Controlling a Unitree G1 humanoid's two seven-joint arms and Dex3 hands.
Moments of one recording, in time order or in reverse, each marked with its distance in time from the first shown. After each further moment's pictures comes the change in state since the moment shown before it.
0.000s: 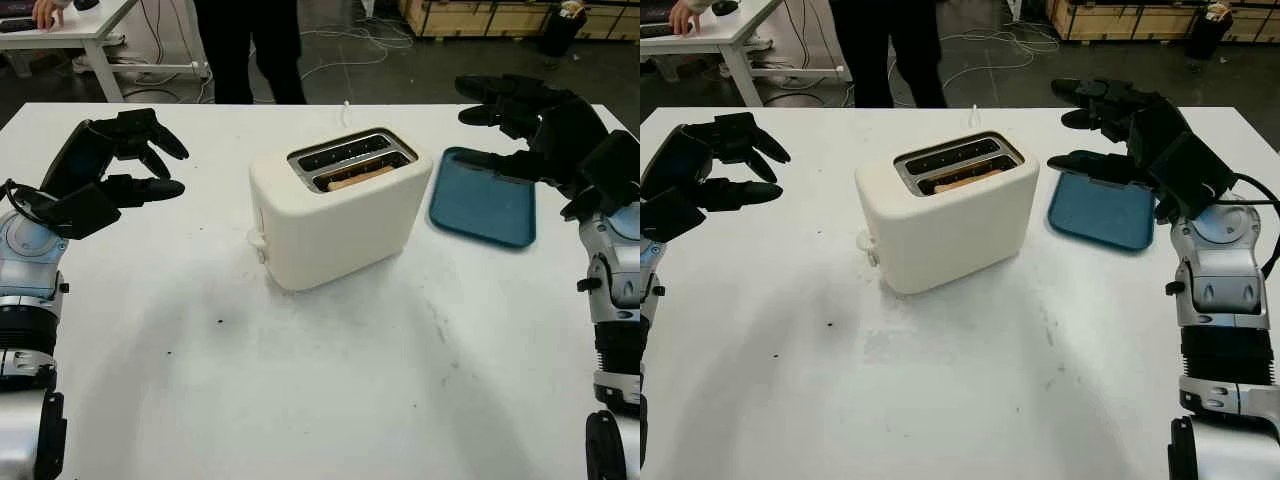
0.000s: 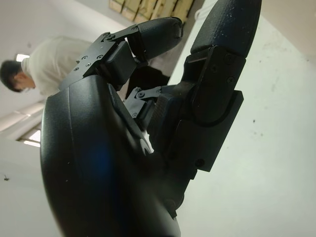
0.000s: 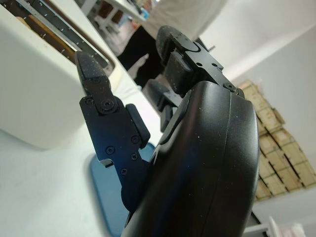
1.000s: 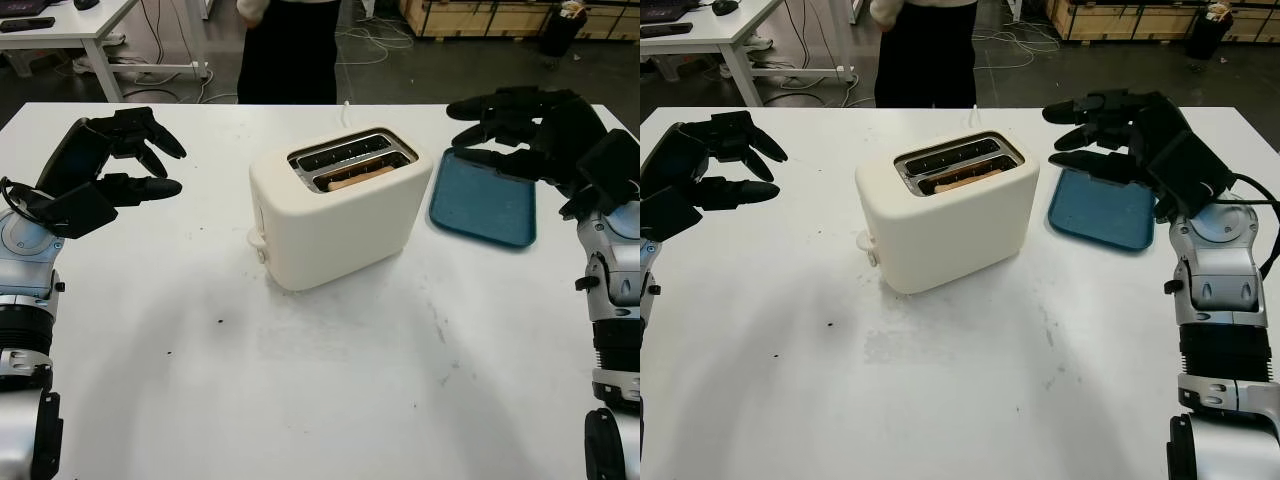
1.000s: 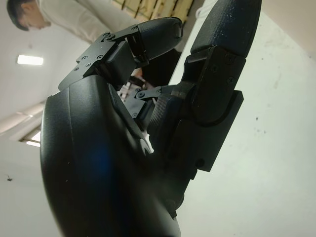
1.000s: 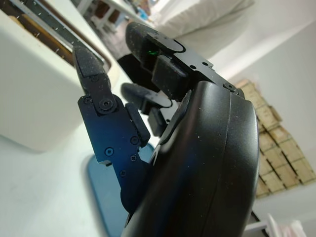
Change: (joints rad) left arm 0.000 0.013 0.000 -0.007 0.000 0.001 -0.003; right arm -0.010 0.002 0.000 0.017 0.002 -0.024 -0.021
